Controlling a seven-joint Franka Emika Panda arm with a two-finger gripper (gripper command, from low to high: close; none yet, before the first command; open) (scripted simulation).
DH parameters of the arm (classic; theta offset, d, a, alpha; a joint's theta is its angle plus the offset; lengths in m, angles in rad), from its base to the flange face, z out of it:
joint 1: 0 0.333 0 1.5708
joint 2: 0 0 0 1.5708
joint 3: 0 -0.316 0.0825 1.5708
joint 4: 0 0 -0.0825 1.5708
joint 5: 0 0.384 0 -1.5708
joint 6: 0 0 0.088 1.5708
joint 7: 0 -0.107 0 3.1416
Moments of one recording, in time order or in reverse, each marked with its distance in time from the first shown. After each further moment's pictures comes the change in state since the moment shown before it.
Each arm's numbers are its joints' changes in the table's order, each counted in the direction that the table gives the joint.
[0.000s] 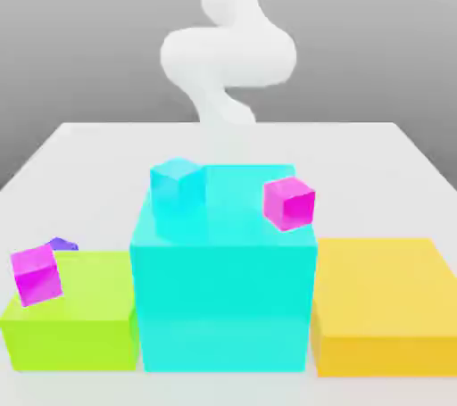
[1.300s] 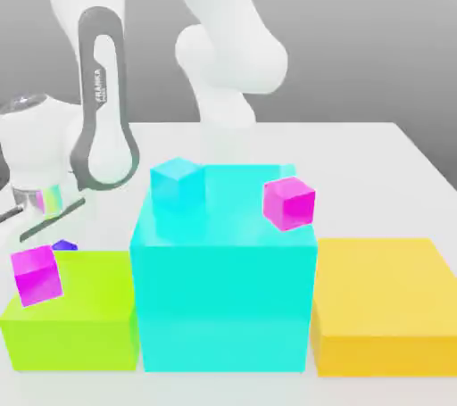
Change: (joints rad) arm -0.747 -1.001 0.070 0.404 0.177 -0.678 -0.893
